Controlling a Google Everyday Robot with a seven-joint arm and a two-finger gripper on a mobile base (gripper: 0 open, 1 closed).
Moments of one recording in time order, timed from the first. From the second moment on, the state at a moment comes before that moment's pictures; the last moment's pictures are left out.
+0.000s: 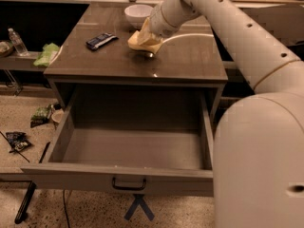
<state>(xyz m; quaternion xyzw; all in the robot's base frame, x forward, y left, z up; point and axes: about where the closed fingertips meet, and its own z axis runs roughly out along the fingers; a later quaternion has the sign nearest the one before) 0.774 0.021 0.885 -0.73 0.57 0.04 0.38</state>
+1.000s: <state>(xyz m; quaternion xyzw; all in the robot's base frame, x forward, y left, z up) 0.766 -0.017 0.890 -0.68 0.61 0.06 0.40</state>
